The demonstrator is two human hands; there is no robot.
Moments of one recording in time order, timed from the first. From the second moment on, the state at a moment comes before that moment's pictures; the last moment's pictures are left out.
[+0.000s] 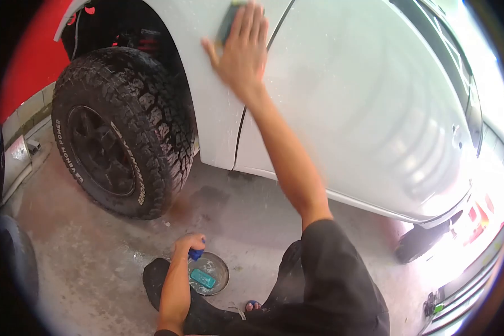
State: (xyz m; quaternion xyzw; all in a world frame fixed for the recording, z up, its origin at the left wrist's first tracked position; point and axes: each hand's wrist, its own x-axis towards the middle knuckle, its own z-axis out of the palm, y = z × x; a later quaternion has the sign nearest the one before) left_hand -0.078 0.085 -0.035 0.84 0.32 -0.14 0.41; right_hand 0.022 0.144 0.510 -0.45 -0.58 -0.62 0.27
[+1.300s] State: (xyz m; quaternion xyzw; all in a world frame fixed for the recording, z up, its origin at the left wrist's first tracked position) left_hand -0.097 0.098 -0.089 0.85 0.35 -0.10 0.38; right_hand 0.063 0.124 0.490 -0.38 -0.63 -0.65 0.17
